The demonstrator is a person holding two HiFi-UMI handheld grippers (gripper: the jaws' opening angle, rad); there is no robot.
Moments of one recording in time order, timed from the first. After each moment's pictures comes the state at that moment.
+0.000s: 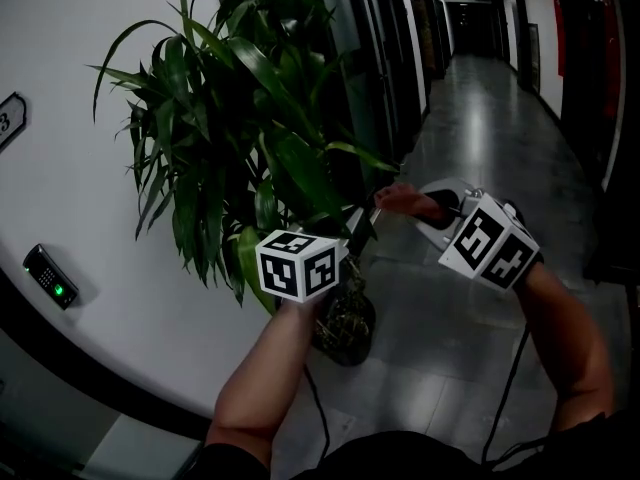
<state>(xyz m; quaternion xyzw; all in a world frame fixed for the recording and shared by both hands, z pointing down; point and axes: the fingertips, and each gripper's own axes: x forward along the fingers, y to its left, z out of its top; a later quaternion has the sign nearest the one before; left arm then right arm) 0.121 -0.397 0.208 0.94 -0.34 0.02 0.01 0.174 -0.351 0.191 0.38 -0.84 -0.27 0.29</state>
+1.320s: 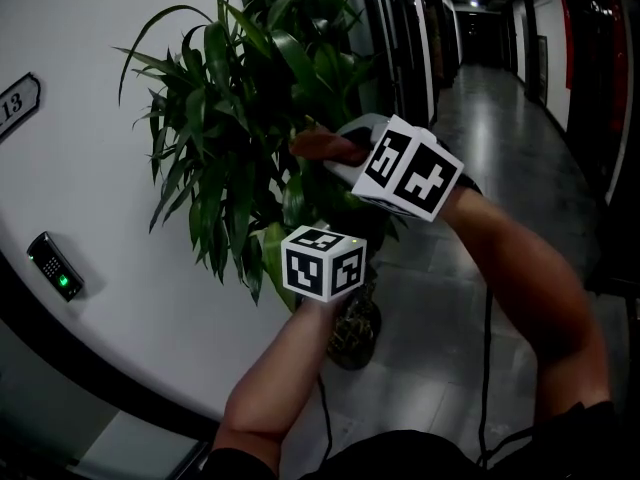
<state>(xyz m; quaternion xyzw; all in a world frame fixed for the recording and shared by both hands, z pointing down) 0.117 -0.386 0.199 0.95 -0.32 0.01 0.00 0.020 -0.396 0.091 0.31 -0.86 -0.33 0.24</state>
